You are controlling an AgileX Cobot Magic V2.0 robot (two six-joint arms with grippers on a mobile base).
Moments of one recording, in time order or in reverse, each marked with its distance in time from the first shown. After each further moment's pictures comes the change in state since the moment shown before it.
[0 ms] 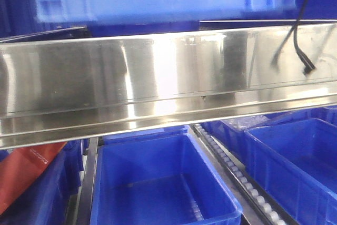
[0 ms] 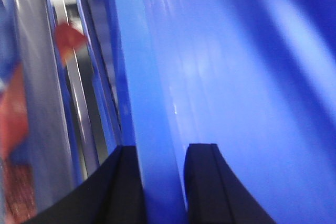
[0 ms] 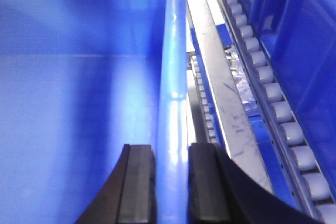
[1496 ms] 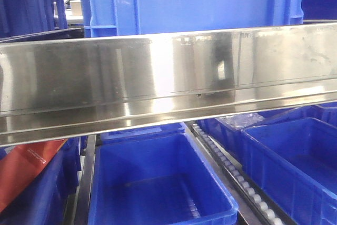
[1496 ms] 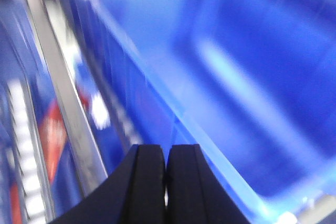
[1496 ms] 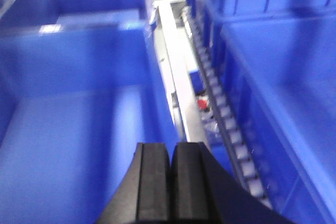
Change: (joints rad) left arm -0.002 -0.708 0.573 -0.001 -0.278 0.147; right arm 0.018 -0.386 0.106 -0.013 0.108 -0.047
